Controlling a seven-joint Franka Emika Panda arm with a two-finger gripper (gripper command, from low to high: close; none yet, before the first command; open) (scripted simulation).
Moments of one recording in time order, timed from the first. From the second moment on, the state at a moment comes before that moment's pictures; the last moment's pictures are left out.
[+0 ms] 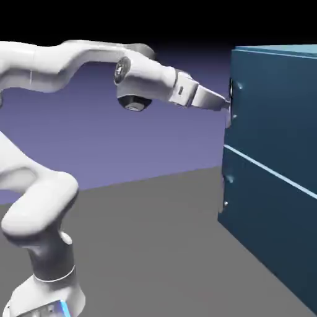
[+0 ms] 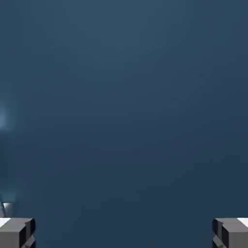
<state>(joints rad) -0.62 -0.76 0.66 -2.46 1.55 2.96 -0.33</state>
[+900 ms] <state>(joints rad) -1.10 -0.91 1.16 -2.19 2.73 2.91 -1.14</state>
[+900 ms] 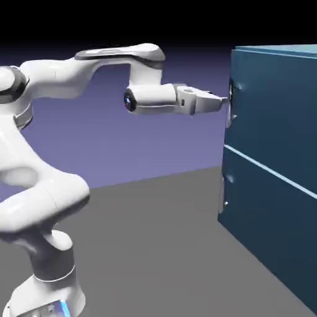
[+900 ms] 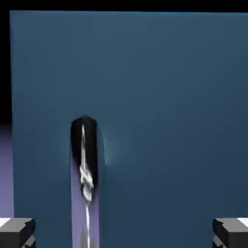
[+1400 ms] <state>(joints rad) -1.28 -0.86 1.31 -2.07 2.90 2.86 -1.29</state>
